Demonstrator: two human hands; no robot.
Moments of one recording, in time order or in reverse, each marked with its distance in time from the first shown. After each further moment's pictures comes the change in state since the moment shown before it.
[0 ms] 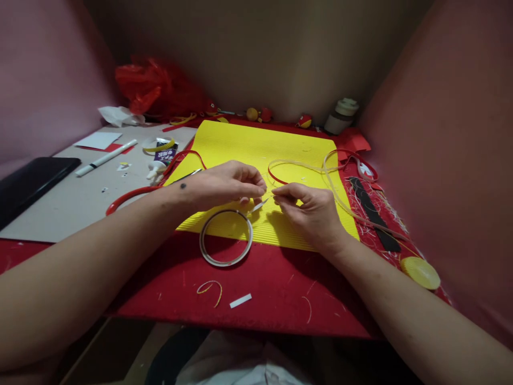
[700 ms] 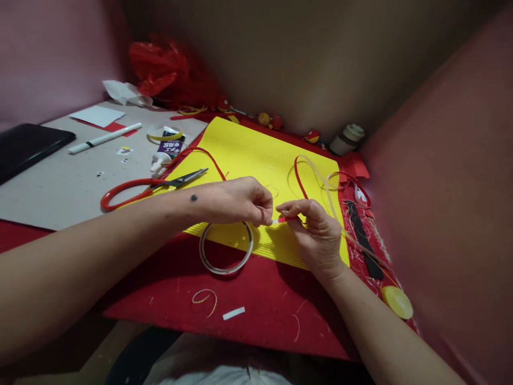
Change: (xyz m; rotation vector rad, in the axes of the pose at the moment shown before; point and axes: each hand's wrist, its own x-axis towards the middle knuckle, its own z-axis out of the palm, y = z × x) left_hand -0.009 0.012 -0.005 0.035 -0.185 -0.035; right_hand -0.006 -0.001 0.001 0.337 0.055 -0.025
